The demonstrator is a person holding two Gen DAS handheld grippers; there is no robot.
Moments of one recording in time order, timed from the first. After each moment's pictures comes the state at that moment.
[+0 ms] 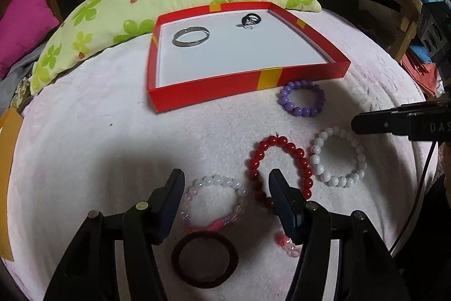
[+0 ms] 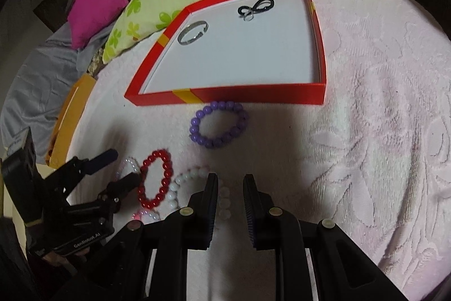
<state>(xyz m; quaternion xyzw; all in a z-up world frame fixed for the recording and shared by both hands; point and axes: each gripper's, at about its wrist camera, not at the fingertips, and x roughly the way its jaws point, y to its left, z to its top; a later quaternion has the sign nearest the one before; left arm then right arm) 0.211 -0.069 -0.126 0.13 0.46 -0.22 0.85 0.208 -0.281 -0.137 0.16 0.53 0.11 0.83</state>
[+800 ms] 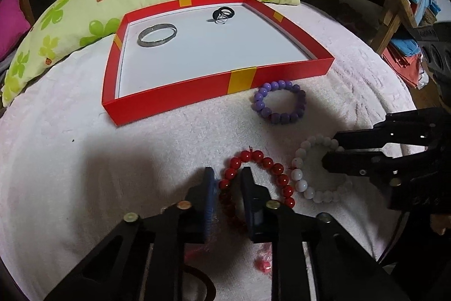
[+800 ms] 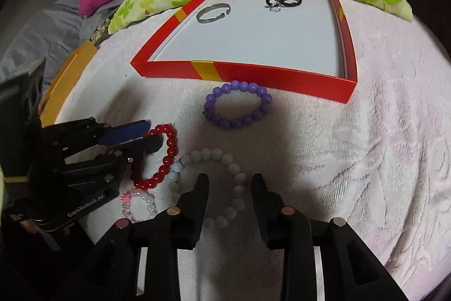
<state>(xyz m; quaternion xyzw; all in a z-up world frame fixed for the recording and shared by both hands) 0.227 -0.088 -0.134 0.12 0.47 -0.28 0.83 0.199 -0.246 -0.146 0.06 0.53 0.12 0.84</state>
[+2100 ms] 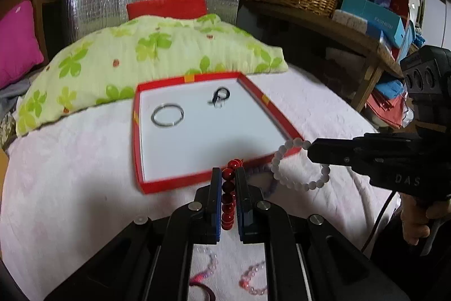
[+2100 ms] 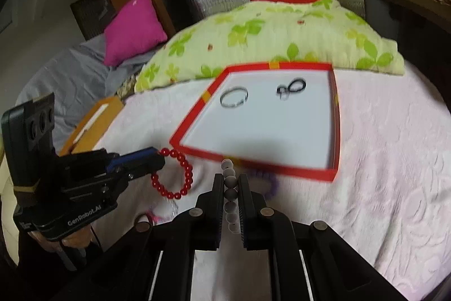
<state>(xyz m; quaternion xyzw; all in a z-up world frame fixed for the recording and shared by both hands) 0.225 -0.071 -0.043 0.06 0.36 -0.31 0.88 0.197 -0.258 -0.059 0.11 0.39 0.14 0.90</state>
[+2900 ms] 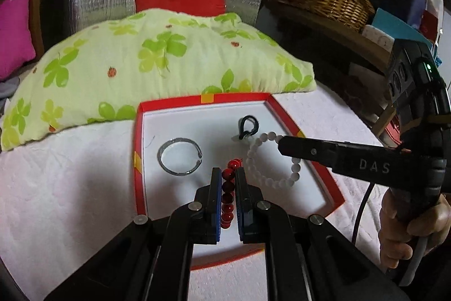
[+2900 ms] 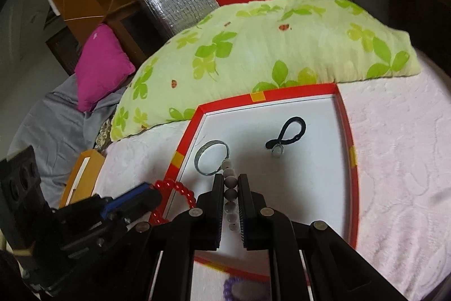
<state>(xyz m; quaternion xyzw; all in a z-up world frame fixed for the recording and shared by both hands) 0.340 -0.096 -0.055 0.03 0.39 -0.29 0.88 0.340 -0.280 -0.070 0.20 0.41 0.10 0.89</state>
